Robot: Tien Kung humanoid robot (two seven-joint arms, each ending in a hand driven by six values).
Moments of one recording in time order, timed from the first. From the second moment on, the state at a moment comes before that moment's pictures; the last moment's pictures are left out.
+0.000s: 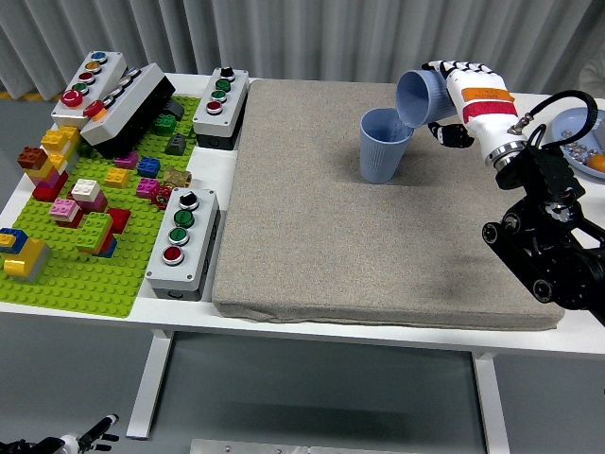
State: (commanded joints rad) left arm -0.17 0.10 -1.20 -0.18 1.28 -0.19 0.10; right arm 0.85 -0.13 0.78 0.82 -2.04 -0.44 -0.06
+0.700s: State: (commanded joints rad) left arm -0.17 0.10 -1.21 -0.18 1.29 -0.19 0.10; right arm 0.86 -0.13 0.73 0.83 -2.06 -0.44 -0.08
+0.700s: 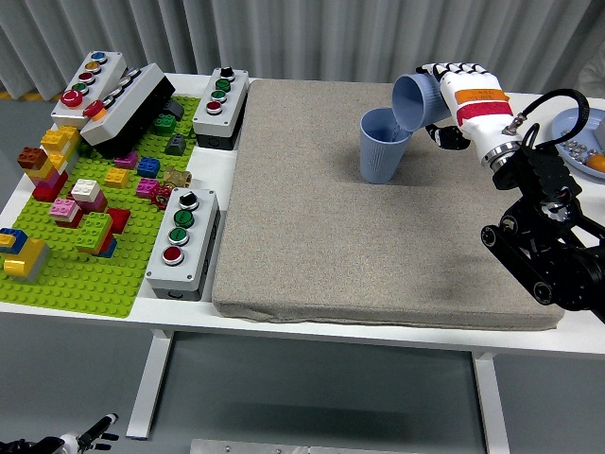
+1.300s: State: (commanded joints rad) left arm -0.16 0.10 -1.21 -0.18 1.29 -0.19 0.10; right arm 0.85 -0.13 0.73 0.82 -2.06 -0.44 -0.09
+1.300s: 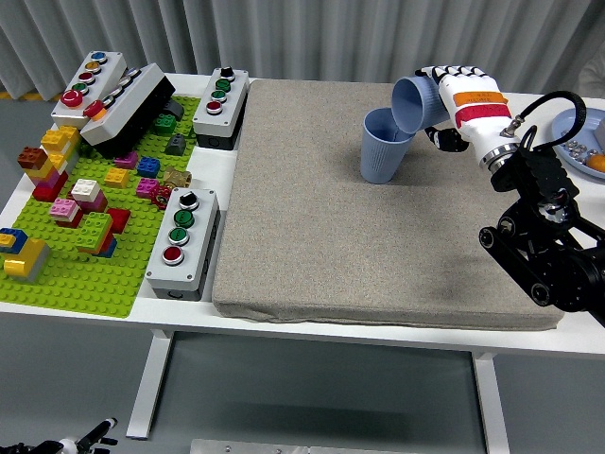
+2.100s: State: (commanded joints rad) left arm -0.17 0.10 -1.21 -0.18 1.29 -0.19 0.10; right arm 0.85 -0.11 0.80 0.82 -1.91 -0.44 -0.07
